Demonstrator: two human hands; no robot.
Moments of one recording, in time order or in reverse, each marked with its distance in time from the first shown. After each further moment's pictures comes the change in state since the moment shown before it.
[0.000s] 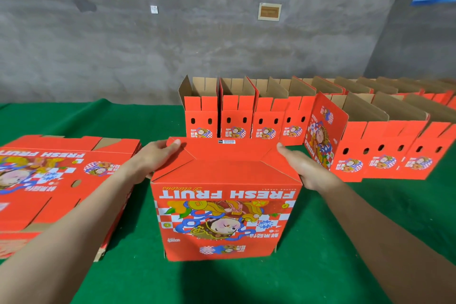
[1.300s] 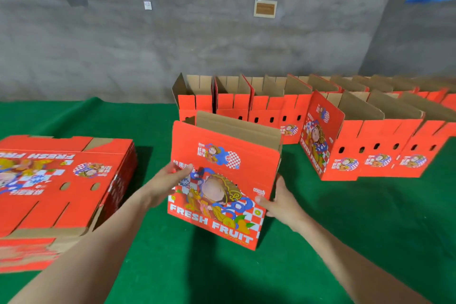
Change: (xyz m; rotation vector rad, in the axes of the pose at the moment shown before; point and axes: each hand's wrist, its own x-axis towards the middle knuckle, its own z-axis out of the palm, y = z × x) left_hand 0.018 -0.045 0.064 -0.471 -0.274 -0.101; right_hand 0.002 0.084 0.044 -0.135 0.024 -0.306
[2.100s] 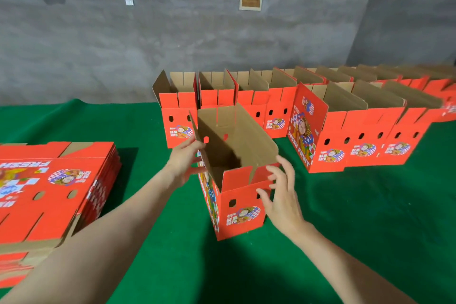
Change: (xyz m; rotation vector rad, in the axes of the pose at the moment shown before) left_hand 0.028 0.055 0.087 -0.248 0.061 0.110; right_hand -0.008 0.033 -0.017 -0.336 0.489 -0.573
